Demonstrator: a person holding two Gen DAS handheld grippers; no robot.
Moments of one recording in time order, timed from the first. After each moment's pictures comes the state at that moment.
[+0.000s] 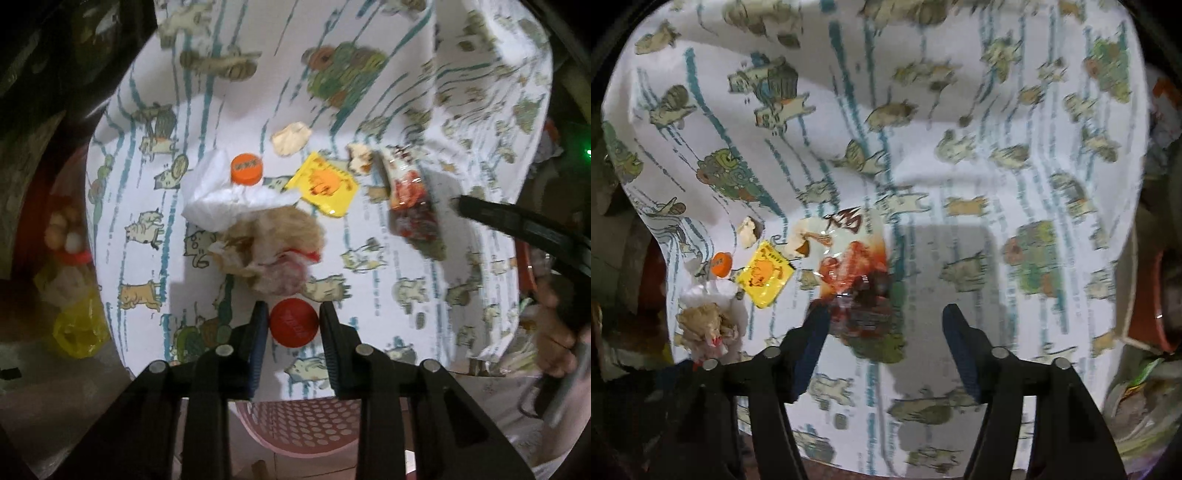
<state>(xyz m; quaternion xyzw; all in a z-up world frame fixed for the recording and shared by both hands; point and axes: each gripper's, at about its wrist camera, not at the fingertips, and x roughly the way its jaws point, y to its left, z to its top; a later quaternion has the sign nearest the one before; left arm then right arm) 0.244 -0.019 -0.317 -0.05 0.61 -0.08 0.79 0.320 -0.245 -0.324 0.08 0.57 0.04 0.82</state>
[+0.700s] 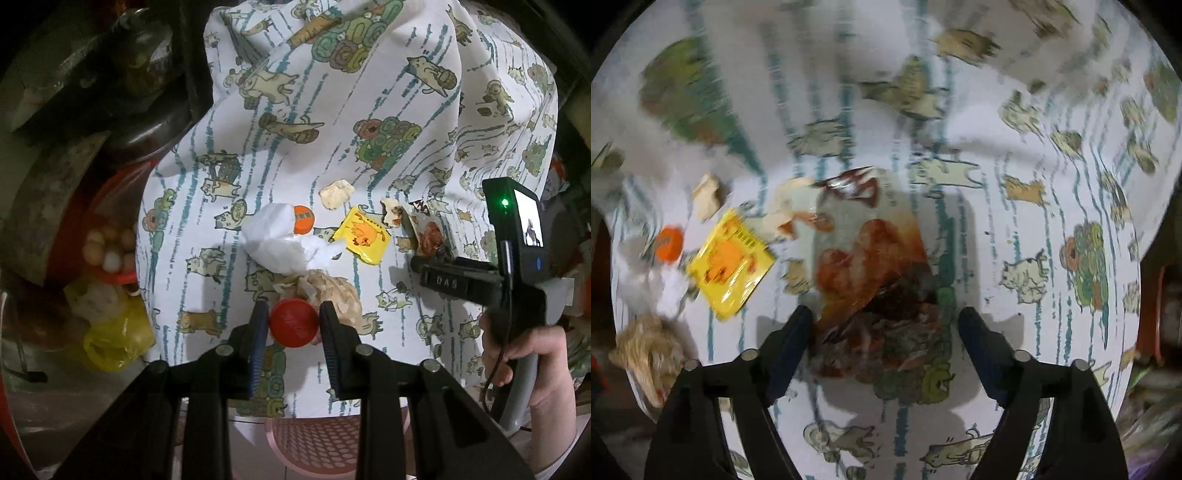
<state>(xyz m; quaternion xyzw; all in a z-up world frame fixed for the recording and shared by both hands) 0.243 0.027 -0.290 -0.06 0.55 -0.03 0.83 0.344 -0.172 -0.381 -0.01 0.61 0.02 0.80</state>
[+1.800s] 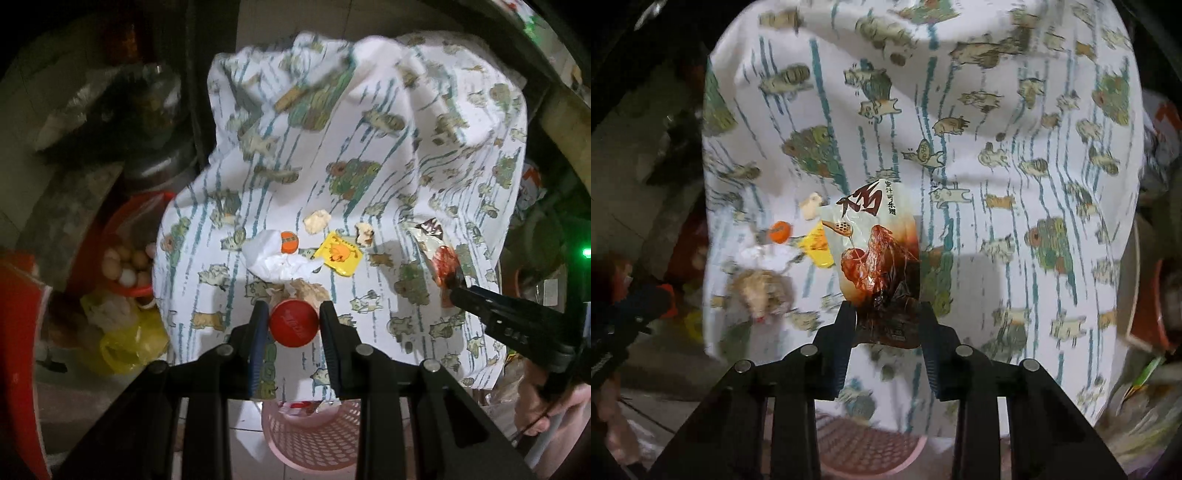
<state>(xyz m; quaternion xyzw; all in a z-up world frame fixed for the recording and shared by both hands) 0.200 0.018 -0.230 -0.04 0.49 -0.03 0.87 0.248 -0.218 -0.267 0.07 0.53 0.10 0.84</state>
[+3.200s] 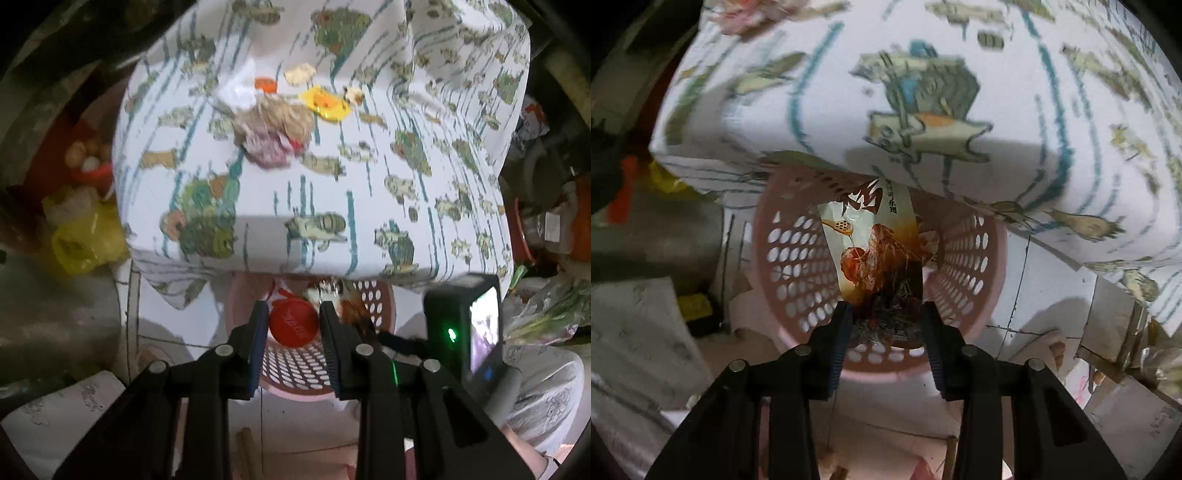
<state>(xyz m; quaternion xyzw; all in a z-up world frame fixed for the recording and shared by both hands) 0.135 -0.007 -0.334 -0.07 0.62 -0.07 0.78 0.129 -0.156 -0.449 0.01 0.69 0.12 0.71</state>
